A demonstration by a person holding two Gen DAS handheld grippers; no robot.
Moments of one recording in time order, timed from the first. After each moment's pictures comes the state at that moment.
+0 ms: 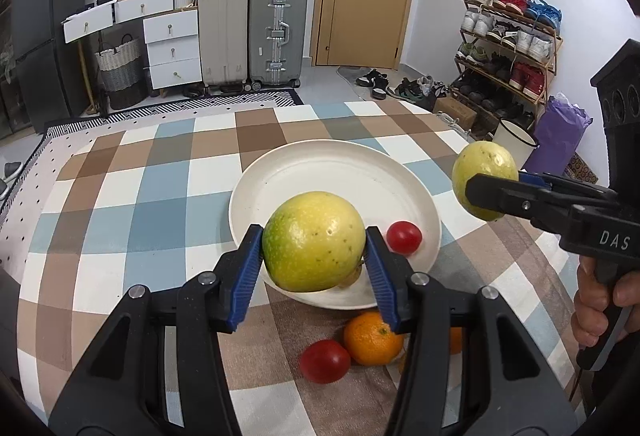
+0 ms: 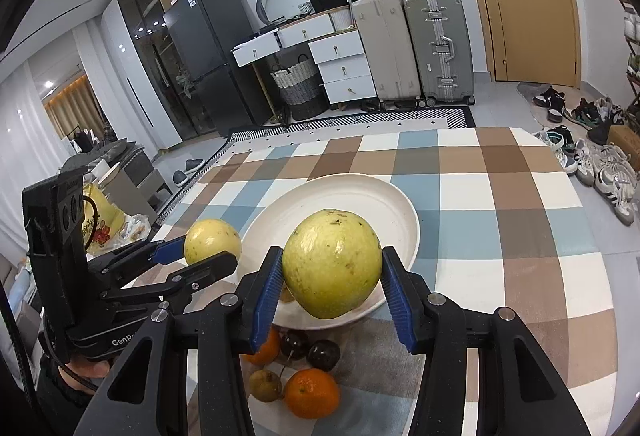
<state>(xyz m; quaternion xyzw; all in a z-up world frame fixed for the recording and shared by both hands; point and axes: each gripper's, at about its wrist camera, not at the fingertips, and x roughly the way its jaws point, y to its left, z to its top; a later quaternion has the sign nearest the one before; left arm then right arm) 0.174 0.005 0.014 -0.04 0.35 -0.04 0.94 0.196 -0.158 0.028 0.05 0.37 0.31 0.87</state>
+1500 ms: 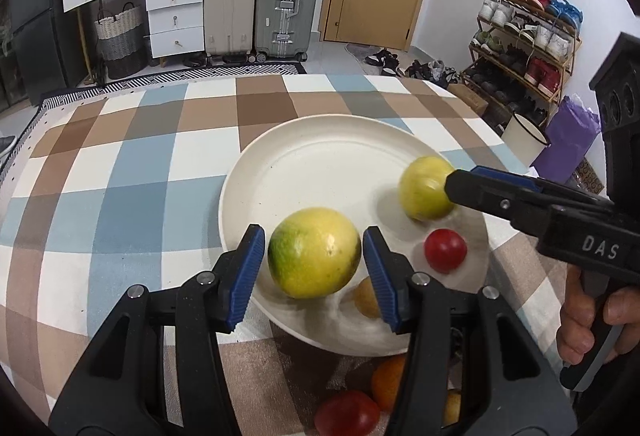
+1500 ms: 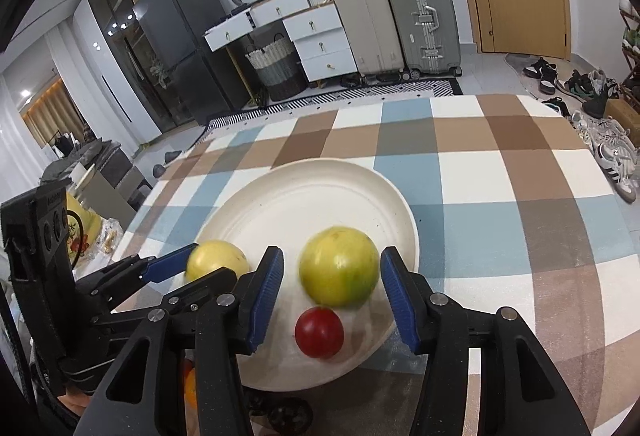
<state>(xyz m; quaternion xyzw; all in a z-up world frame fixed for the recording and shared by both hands) 0.240 0.025 -0.036 -0.07 0.39 -0.03 0.92 0.256 -0.135 -0.017 0.07 0.41 0.28 0.87</state>
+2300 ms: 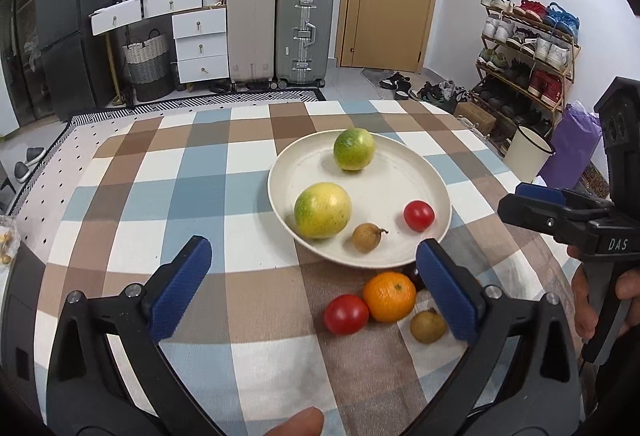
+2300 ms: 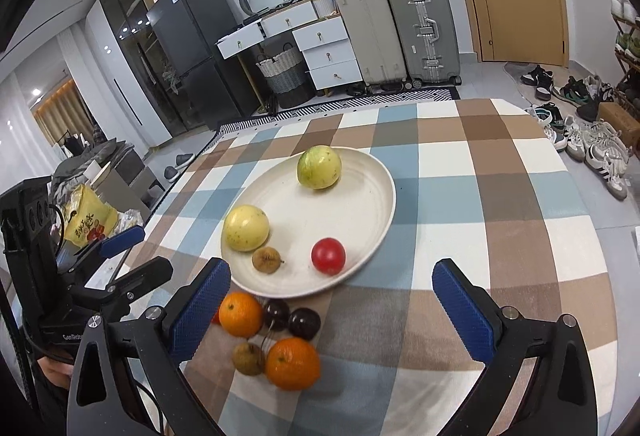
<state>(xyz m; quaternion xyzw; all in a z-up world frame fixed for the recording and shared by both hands) 0.122 0.021 0.019 -0.05 0.34 0.01 0.94 0.177 -0.183 0.014 0.06 0.40 0.29 0.87</state>
